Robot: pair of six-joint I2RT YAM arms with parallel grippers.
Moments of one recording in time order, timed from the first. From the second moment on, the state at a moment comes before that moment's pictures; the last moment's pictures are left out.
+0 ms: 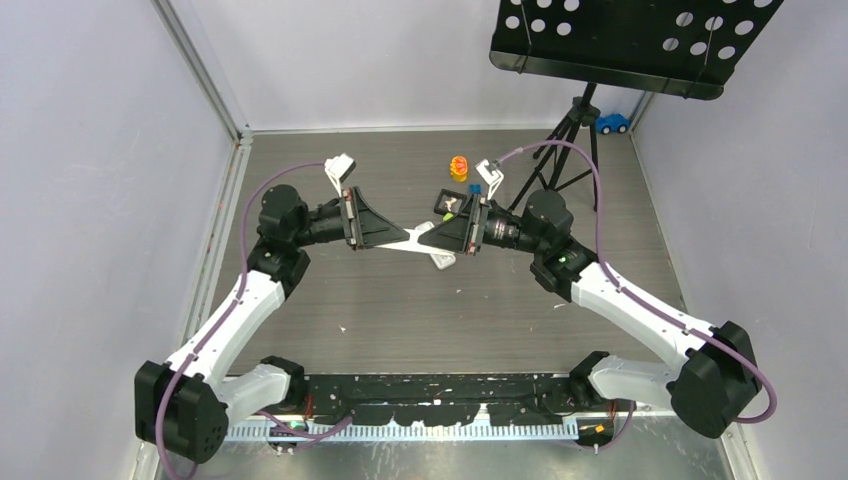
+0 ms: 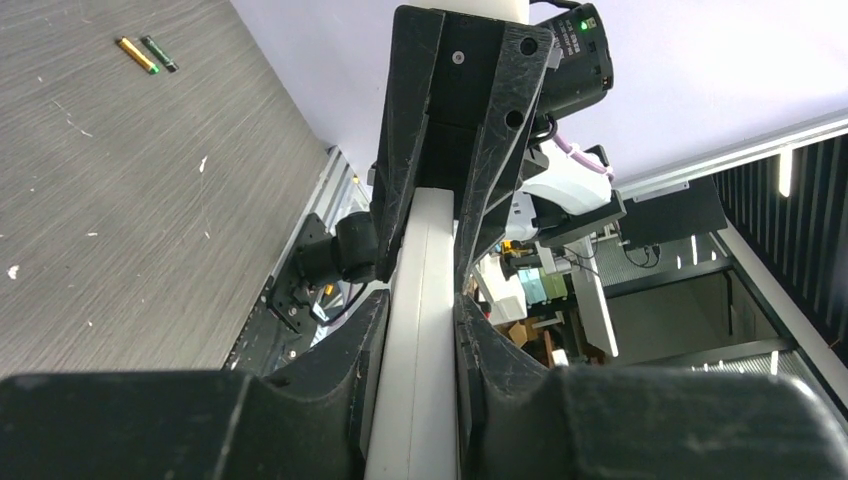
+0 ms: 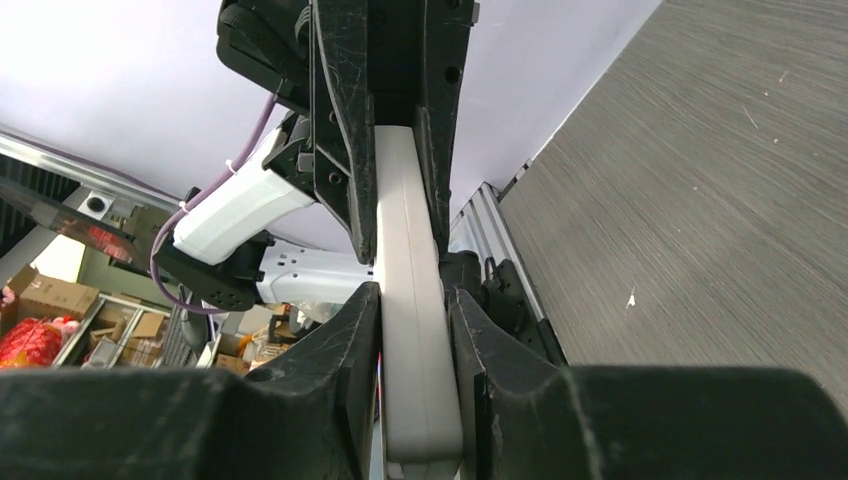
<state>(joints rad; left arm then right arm) -0.34 1.07 0.79 0.32 1.04 -1.15 0.65 1.16 0.83 0.37 -0.67 1.00</state>
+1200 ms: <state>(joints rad) -0.25 1.09 0.85 -0.09 0.93 -0.90 0.57 1.26 0.81 0.24 -0.65 1.07</state>
